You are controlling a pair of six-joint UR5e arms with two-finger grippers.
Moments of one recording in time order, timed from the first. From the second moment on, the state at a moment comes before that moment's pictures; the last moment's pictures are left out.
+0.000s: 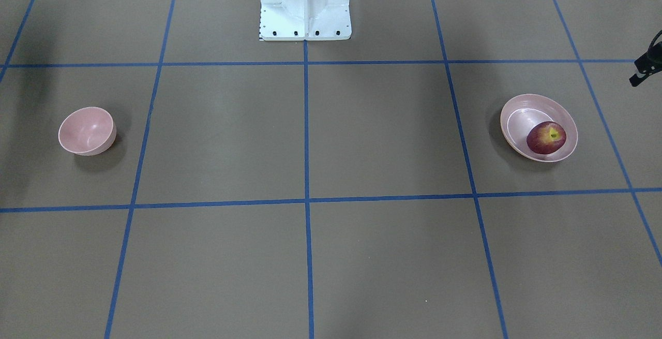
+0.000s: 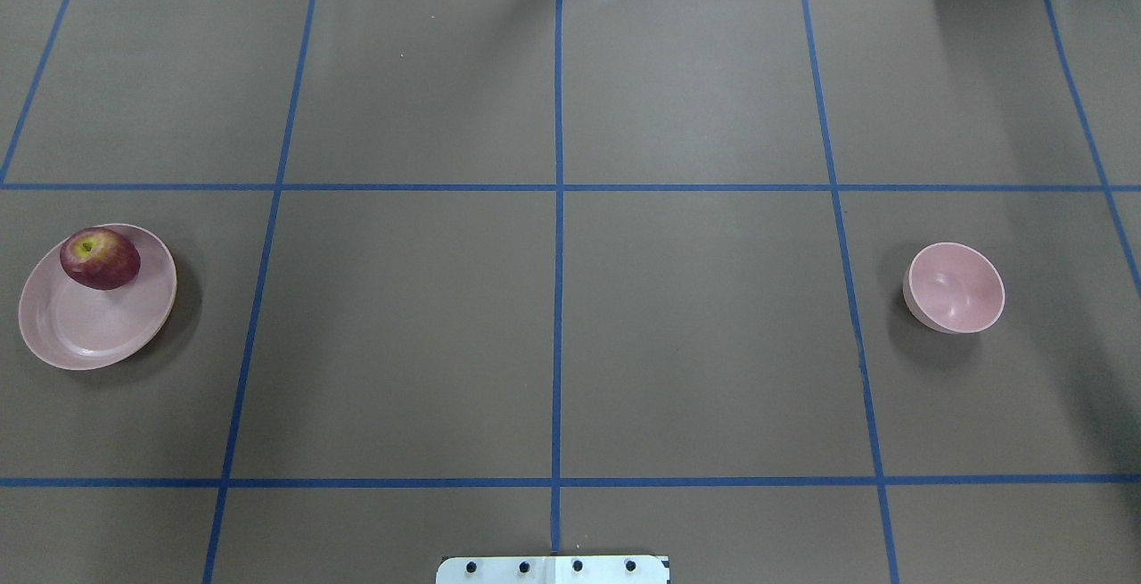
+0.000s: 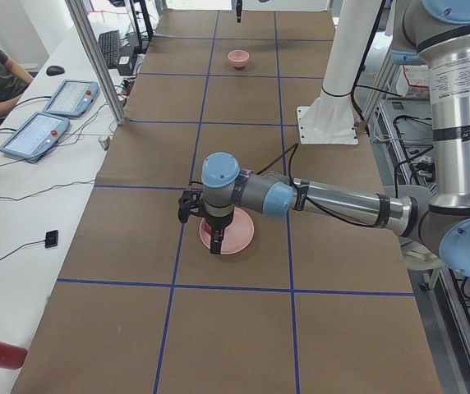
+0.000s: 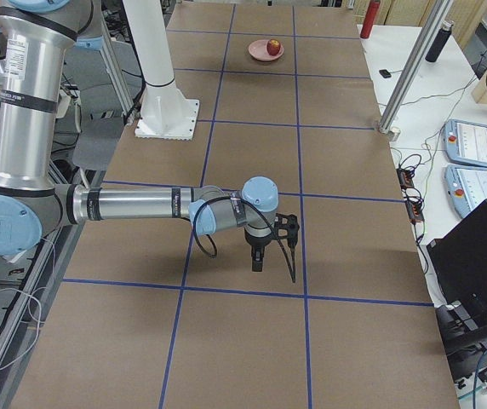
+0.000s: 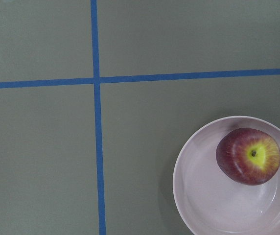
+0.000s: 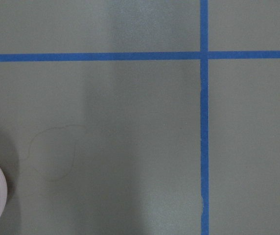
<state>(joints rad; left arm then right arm) -1.40 -1.40 -1.90 -1.70 -2.33 -0.27 1.36 -1.76 1.78 -1.34 2.33 0.34</state>
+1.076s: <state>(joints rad) -1.40 -1.40 -1.90 -1.70 -2.33 -0.26 1.35 -1.75 1.76 -1.34 2.33 0.33</state>
